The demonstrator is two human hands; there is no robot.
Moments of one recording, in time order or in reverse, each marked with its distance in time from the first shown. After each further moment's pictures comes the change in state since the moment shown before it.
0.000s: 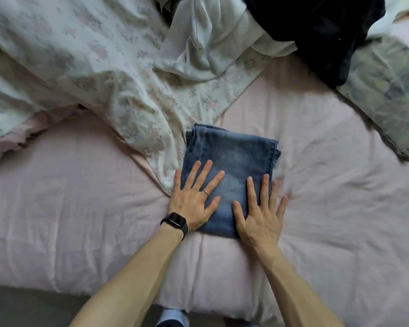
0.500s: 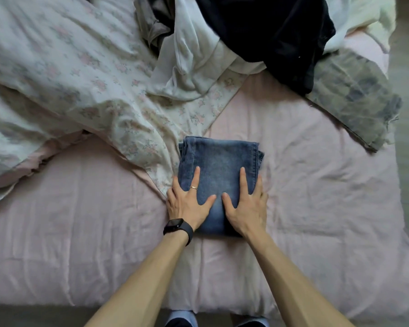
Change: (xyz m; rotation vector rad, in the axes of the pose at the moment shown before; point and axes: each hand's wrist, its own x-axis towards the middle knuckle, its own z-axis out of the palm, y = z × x) left_hand -0.003 0.024 -0.053 -0.336 -0.110 -0.488; right_hand 0.020 -0.038 -0.059 0.305 -0.188 0.259
